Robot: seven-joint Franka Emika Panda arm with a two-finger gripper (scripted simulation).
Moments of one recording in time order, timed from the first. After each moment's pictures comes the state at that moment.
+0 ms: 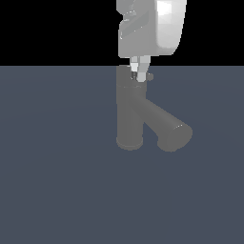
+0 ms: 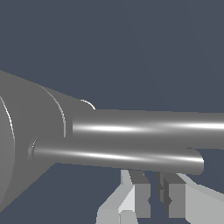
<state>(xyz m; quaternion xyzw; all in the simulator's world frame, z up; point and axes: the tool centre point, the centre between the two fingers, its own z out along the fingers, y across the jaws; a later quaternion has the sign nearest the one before) -0.113 -0.033 0.270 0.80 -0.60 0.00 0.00</state>
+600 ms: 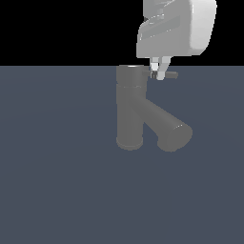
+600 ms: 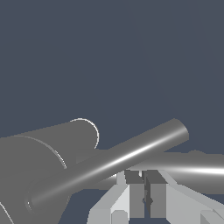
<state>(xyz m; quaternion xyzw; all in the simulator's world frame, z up) -0.093 -0.084 0.270 0.80 -0.60 0.00 0.00</state>
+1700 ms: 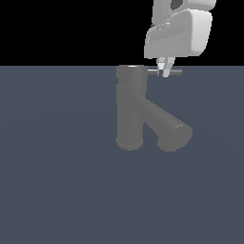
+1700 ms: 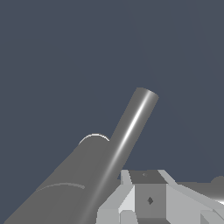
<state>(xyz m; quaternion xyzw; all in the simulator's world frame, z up) -0.039 -0.114 0.270 0.80 -0.60 -0.01 0.00</state>
